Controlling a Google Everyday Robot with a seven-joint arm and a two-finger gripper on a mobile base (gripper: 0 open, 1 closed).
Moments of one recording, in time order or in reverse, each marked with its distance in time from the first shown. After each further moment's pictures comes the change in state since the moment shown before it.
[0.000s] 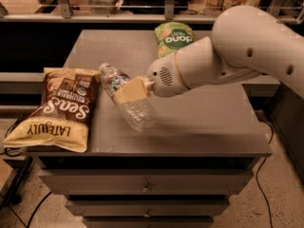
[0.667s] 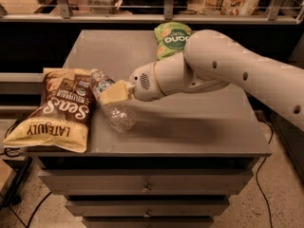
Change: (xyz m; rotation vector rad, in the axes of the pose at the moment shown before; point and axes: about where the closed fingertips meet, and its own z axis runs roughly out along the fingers) arm -0.011 -0.019 0.065 -0.078 -0.049 0.125
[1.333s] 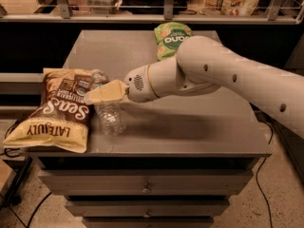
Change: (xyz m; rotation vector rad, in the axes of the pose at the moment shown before) arm -0.004 -0.005 0.020 -0.032 -0.020 0.043
